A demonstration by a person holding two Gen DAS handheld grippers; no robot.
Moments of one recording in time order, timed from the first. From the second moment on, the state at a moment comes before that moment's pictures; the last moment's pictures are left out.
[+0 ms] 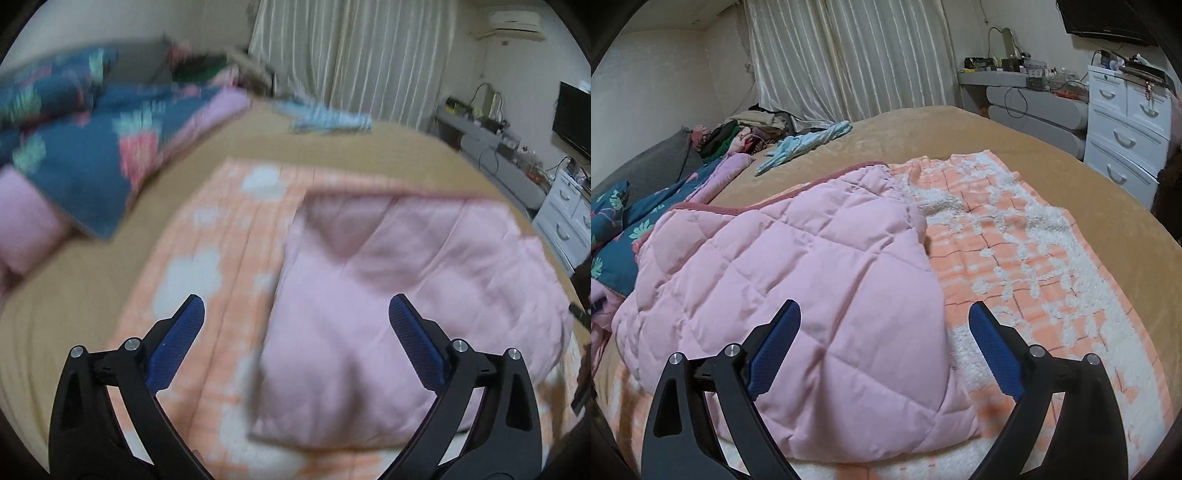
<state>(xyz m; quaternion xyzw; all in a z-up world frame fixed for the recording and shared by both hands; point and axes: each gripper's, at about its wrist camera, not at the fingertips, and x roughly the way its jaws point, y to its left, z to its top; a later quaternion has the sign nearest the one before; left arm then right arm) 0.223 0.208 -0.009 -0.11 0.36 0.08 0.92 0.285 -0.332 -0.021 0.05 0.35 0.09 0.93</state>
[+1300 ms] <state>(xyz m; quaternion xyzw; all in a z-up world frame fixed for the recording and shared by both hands) 0.325 0.173 -0.035 -0.10 0.37 0.09 0.92 0.345 -0.300 -0.043 -0.02 0.34 0.06 0.94</state>
